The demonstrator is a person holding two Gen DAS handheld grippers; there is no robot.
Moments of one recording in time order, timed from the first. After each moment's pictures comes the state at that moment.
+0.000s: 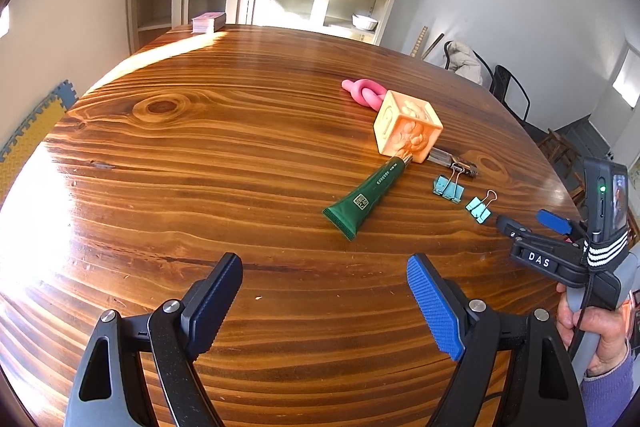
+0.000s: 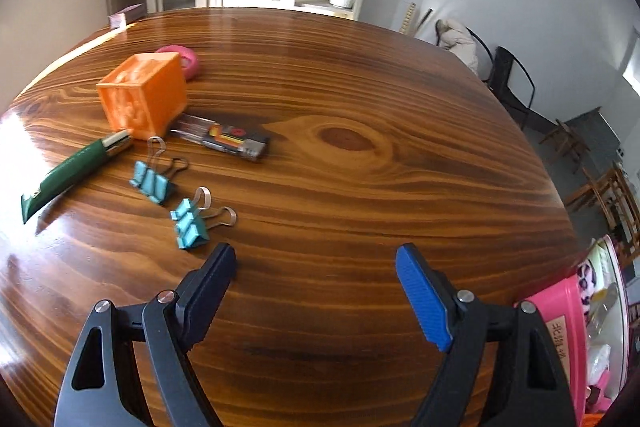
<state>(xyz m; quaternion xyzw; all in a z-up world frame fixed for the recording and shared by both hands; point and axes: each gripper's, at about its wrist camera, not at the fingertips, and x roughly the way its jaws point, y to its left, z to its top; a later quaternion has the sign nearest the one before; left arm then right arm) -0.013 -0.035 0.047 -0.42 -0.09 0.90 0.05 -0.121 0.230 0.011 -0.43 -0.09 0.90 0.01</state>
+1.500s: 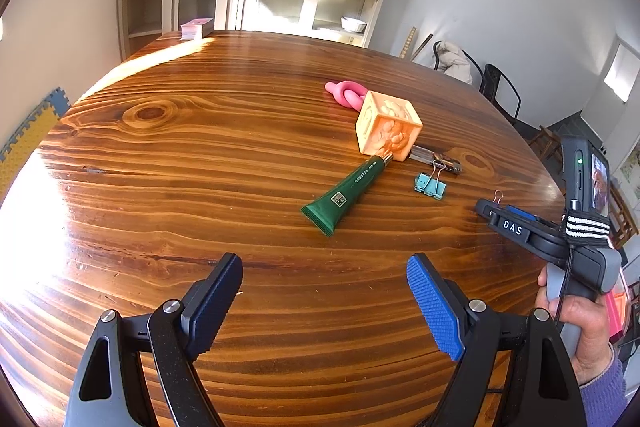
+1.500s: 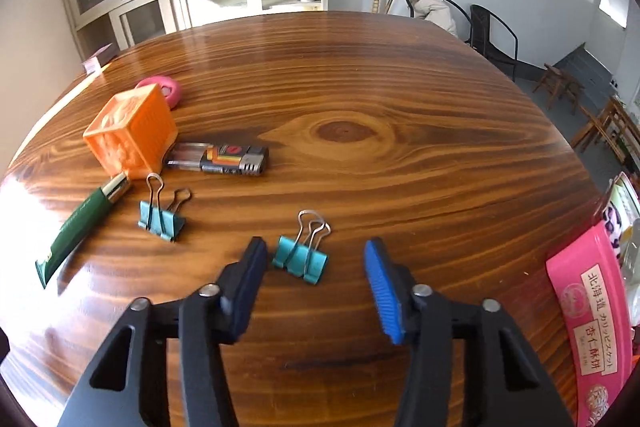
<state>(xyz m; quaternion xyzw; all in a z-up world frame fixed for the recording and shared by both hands) -0.007 -0.026 0.050 -0.41 -0.09 0.90 0.07 -0.123 0.219 0.008 -0.43 0.01 0.90 0.03</state>
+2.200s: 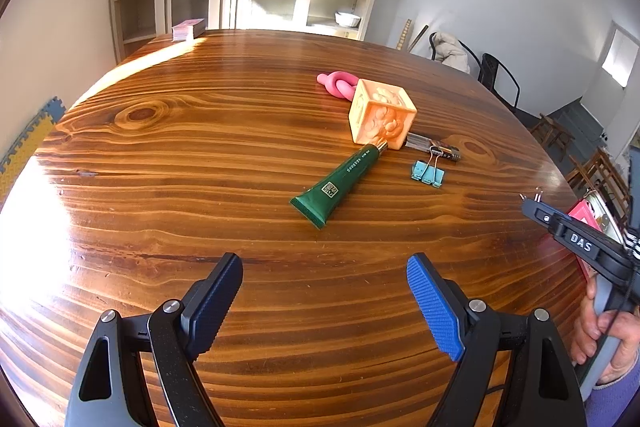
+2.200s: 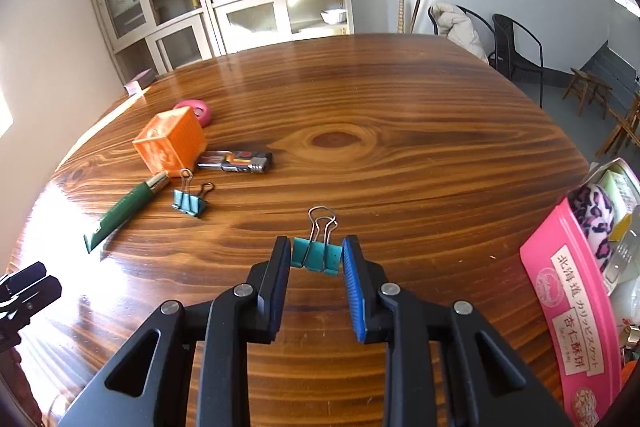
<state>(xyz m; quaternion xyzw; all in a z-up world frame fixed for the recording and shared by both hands) -0.010 -0.015 0.042 -0.41 -0.06 0.91 0.07 -0.070 0.258 0.033 -0.38 0.05 0.92 -0.04</state>
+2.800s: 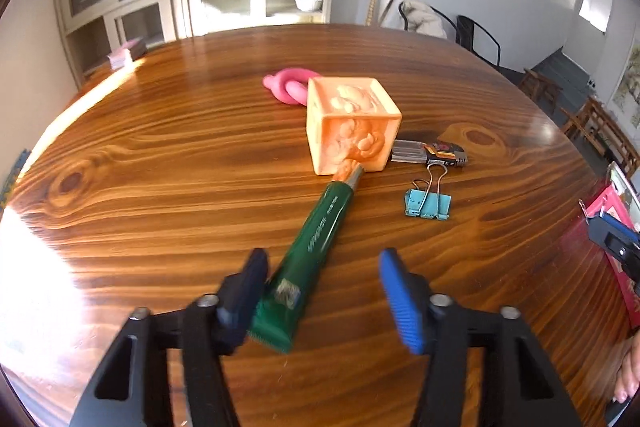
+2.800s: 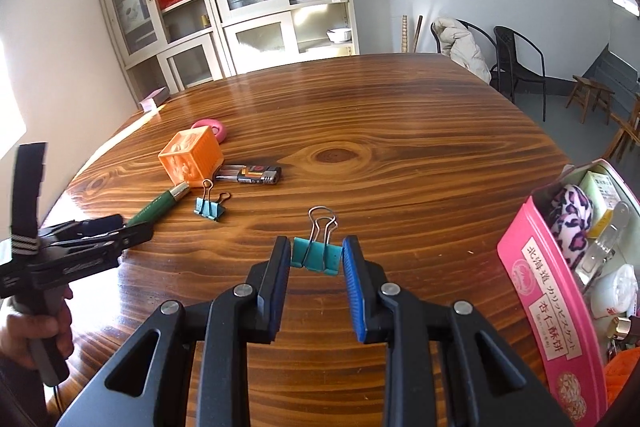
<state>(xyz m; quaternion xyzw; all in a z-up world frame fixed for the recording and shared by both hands) -0.102 0.031 0.021 -0.44 0.01 0.89 0.12 -0.048 0.272 0.047 -0.36 0.06 0.93 -0.06</state>
